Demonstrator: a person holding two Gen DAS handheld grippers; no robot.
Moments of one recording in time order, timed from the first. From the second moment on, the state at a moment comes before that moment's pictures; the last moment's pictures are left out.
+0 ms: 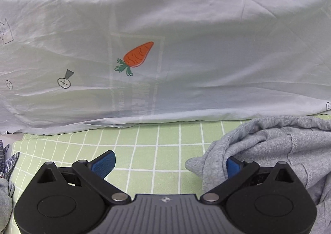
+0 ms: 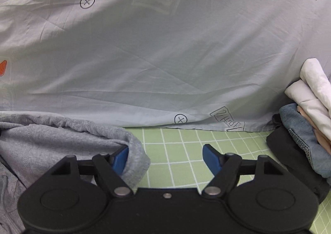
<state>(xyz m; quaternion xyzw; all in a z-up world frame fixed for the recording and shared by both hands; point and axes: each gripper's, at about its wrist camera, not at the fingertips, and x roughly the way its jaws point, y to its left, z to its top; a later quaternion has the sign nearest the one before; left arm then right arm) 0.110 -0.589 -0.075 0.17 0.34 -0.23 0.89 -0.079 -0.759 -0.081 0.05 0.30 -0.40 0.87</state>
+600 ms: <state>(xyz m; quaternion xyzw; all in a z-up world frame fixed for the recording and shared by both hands) 0.028 -0.487 -0.042 0.14 0.34 -0.21 0.90 -0.179 -0.683 -0.054 0.03 0.27 -0.42 0.87</state>
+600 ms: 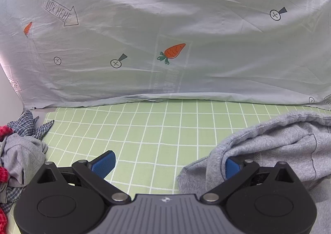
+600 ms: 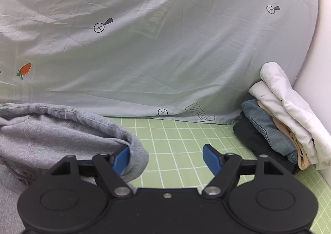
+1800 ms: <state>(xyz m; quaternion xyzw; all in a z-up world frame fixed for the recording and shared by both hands) -0.025 -0.442 -0.076 0.11 0.41 -0.30 0.86 -0.219 -0.620 -0.074 0.07 0.29 -0.37 0.88</state>
